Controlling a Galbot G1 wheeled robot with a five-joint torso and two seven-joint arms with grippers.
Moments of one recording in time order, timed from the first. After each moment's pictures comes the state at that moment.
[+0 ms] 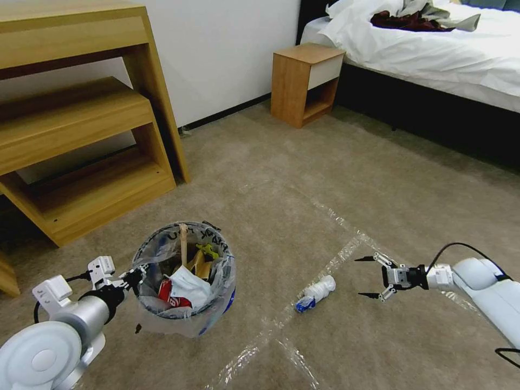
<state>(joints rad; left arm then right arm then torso) 1.54 -1.19 -0.86 -2.29 -1.31 0.69 -0.49 -0.59 0.71 -0.12 0.93 0.21 0.81 -1.13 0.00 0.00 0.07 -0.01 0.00</state>
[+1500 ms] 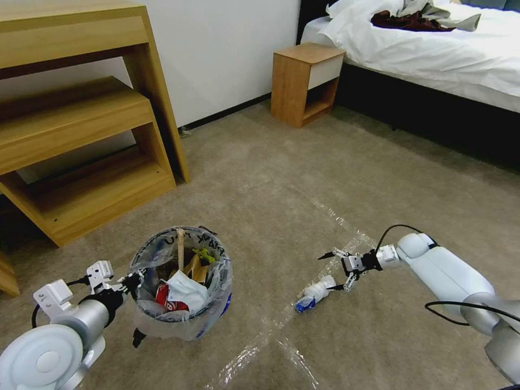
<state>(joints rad) 1.54 -1.19 -0.85 -2.26 -1.28 0.69 -0.49 -0.34 0.98 -0.37 0.57 0.32 0.81 -1.25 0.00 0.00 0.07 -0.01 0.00</state>
